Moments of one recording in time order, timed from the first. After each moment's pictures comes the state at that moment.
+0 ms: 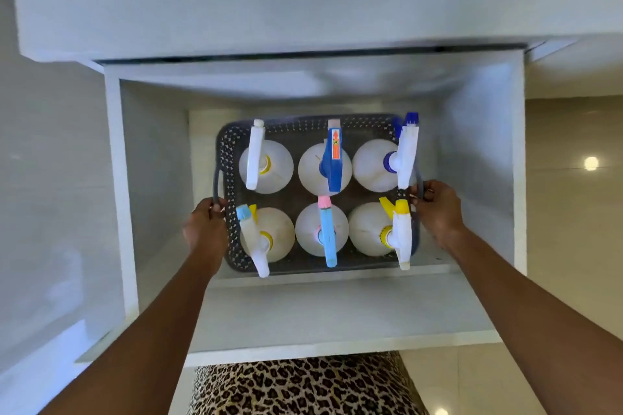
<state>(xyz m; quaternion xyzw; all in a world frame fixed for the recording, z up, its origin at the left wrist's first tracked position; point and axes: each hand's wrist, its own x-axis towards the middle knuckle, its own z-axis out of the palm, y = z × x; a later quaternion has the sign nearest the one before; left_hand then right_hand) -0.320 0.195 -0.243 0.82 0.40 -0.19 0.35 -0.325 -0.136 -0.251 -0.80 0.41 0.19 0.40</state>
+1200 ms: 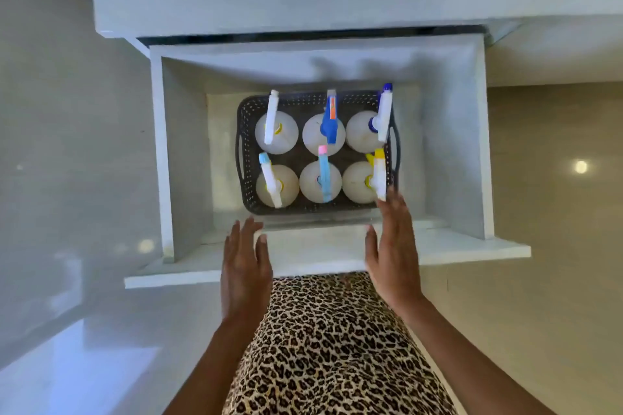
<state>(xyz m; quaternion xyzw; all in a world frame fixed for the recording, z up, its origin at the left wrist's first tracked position) -0.453 0.167 -0.131 0.91 0.18 -0.14 0.36 -0.461 -0.032 -0.152 -0.96 0.10 0.06 0.26</state>
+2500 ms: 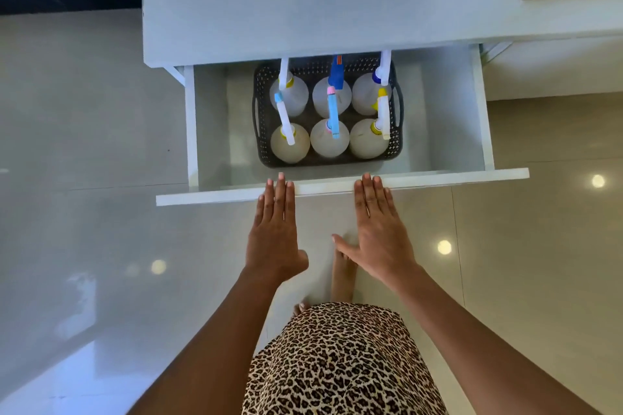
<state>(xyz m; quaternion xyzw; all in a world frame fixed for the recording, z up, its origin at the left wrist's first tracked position) -0.406 0.170 -0.136 0.96 -0.12 -0.26 0.07 -0.424 -0.010 -0.133 -0.97 -0.04 0.22 0.11</state>
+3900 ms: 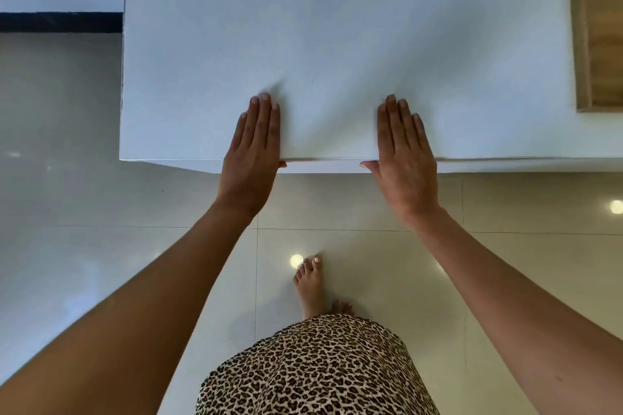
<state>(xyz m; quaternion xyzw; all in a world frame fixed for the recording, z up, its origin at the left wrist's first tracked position) -0.135 0.173 -0.147 0.98 -0.17 -0.05 -0.02 -0.151 -0.054 -0.156 -0.99 -0.11 0.00 -0.02</state>
